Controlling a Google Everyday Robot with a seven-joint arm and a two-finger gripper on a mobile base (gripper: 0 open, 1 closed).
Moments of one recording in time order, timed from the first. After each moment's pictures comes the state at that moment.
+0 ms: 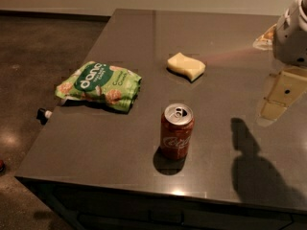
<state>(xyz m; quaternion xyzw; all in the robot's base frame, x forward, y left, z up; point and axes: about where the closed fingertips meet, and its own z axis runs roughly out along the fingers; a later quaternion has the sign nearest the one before) 0.438 -0.216 0.980 -0.60 0.78 -0.04 0.16</state>
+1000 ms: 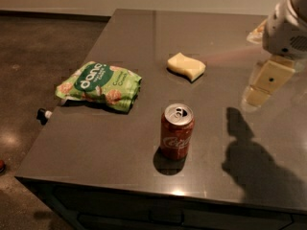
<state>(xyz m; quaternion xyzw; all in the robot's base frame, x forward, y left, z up) 0.471 -0.212 0.977 -0.58 0.79 -0.02 0.19</state>
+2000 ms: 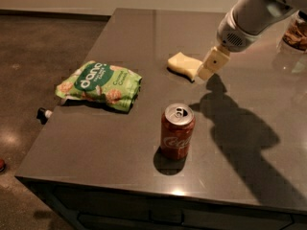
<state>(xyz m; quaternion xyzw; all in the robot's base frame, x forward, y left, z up) 0.614 -0.184 0.924 -0.48 0.84 0.00 0.26</state>
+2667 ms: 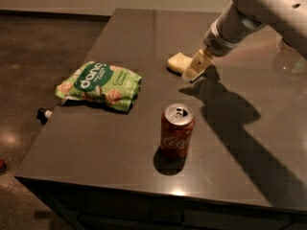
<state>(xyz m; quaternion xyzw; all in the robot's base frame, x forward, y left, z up) 0.670 -0.174 0.883 -0.42 0.87 0.01 0.27</state>
